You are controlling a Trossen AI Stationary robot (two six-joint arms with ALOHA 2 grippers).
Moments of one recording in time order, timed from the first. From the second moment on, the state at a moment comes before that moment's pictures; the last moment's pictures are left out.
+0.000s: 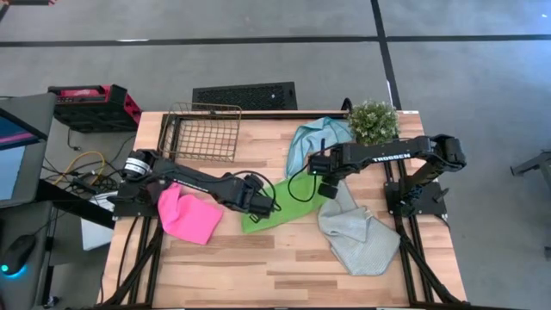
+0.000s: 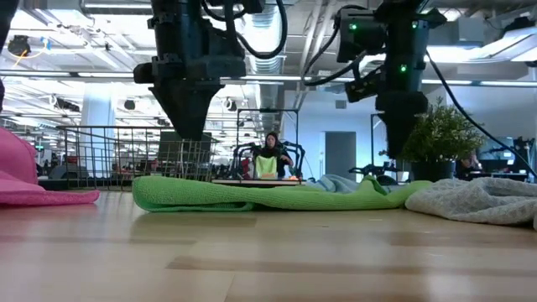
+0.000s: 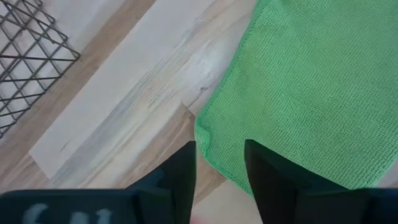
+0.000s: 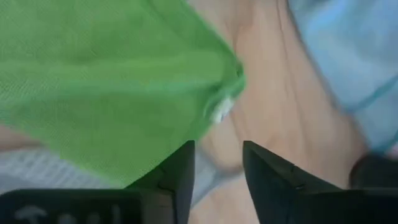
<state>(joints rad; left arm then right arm) -0.20 1.84 1.40 -1.11 -0.36 -1.00 -0.09 1.57 1.06 -1.00 0.23 0.26</state>
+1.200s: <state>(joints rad) -0.23 1.82 1.54 -1.19 -0.35 -0.98 -0.36 1.57 0.86 -0.87 -0.34 0.39</state>
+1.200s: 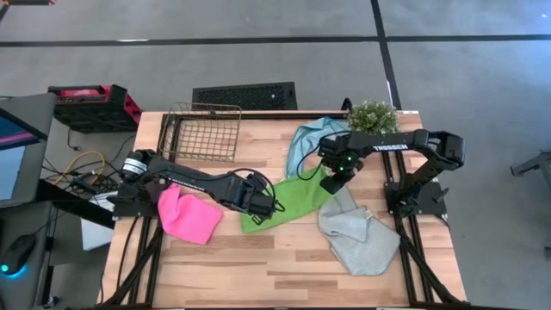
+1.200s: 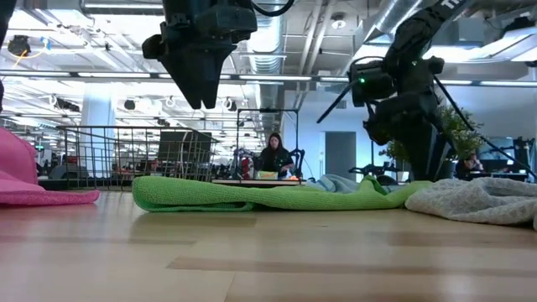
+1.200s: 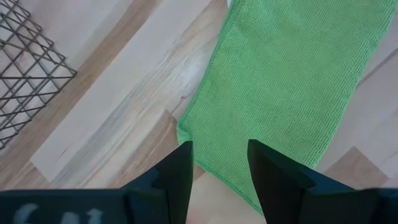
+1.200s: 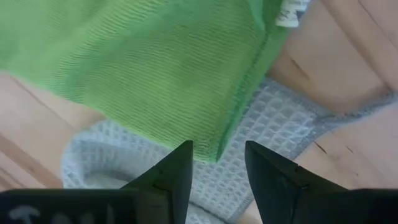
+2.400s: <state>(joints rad) -0.24 1.82 1.54 -1.20 -0.35 -0.95 -0.27 1.57 0.83 -0.67 -0.41 0.31</state>
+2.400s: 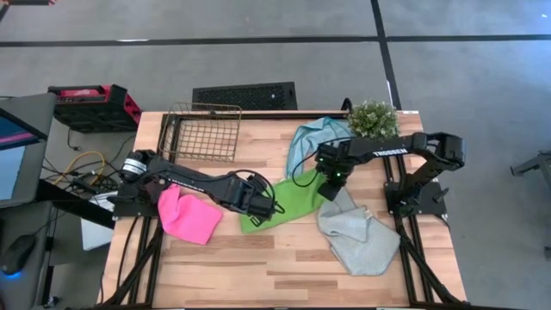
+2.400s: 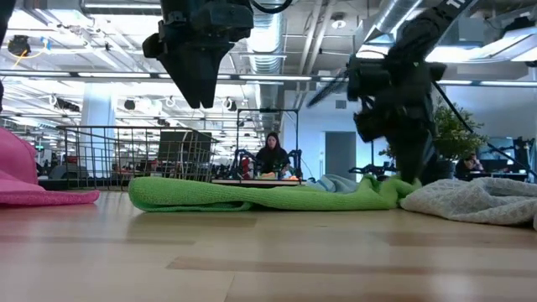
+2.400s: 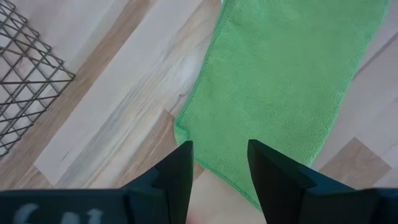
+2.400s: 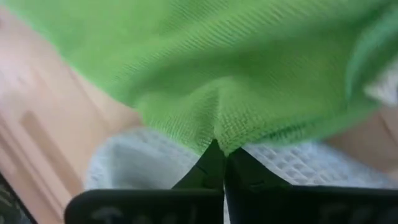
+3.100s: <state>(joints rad) -0.31 1.67 1.54 -1.23 -0.41 -1.06 -0.16 1.57 1.05 -0.51 -0.42 0.42</state>
